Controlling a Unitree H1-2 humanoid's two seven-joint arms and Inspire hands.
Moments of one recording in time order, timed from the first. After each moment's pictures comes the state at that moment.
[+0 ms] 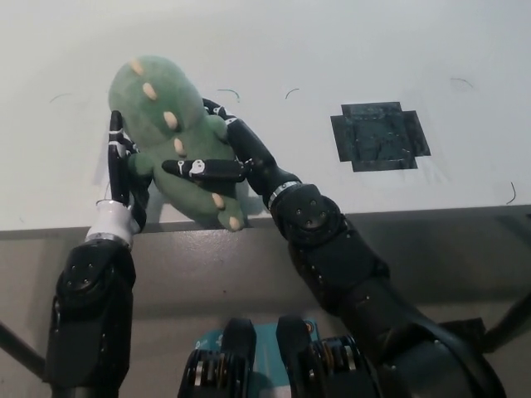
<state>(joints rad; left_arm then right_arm) -0.54 0.06 0.19 0.32 -0.17 0.18 0.00 -0.99 0.18 0.20 1.05 -0.03 -0.18 0.04</state>
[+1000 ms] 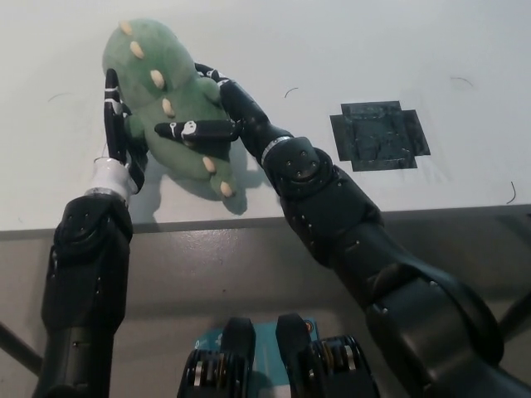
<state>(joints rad) -0.71 0.10 0.22 0.53 -0.20 0.16 0.00 -1.19 0.18 0.14 1.27 -0.03 -0.17 0.05</state>
